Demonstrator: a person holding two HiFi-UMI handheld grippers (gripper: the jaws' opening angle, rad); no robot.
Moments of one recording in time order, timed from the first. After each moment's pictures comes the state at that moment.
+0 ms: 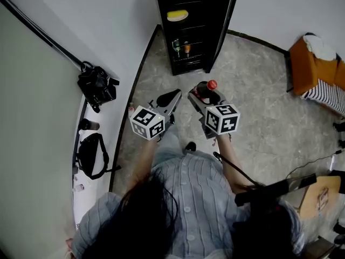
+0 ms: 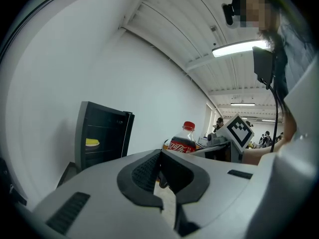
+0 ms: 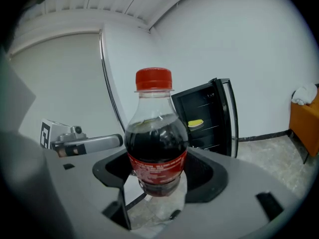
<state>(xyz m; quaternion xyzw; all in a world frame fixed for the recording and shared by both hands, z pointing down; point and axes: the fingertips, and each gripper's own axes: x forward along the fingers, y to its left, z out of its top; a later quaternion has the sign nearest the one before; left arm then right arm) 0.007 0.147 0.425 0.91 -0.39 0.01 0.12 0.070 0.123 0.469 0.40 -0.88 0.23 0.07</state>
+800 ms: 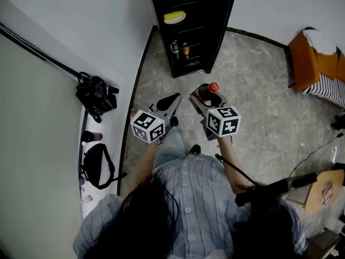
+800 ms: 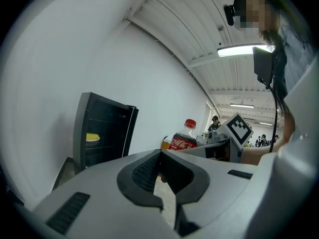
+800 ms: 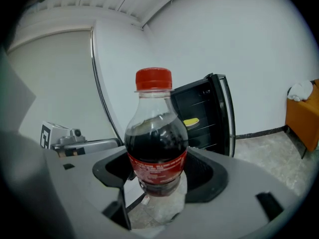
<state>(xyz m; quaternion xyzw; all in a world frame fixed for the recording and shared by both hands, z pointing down) -0.018 0.094 0.448 0.92 -0.37 0.02 0.15 0.055 0.072 0.486 0.43 -0.86 0.25 0.07</state>
